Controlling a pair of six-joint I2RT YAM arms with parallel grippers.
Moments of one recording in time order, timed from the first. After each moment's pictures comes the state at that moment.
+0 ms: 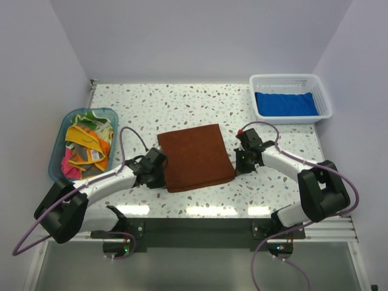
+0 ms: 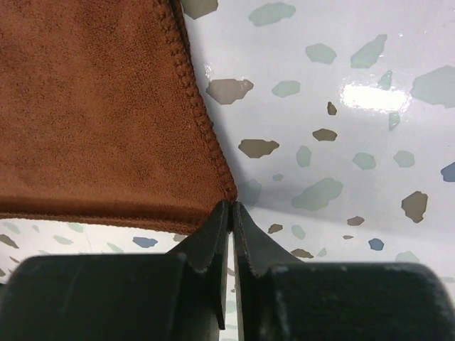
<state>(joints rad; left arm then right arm) -0.65 1.27 0.57 -0.46 -0.07 -0.79 0.41 1.47 0.78 -0.52 -0.09 0.40</state>
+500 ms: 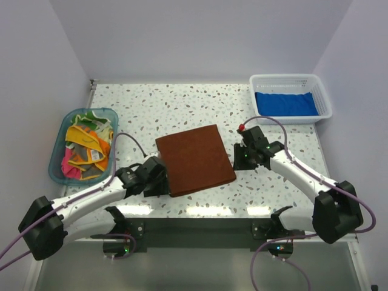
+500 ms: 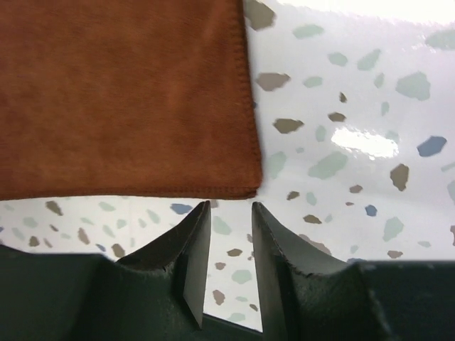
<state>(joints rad) -0.80 1.05 0.55 -0.61 -0.10 -0.90 0.45 1.28 0.81 -0.62 -0.06 0.38</state>
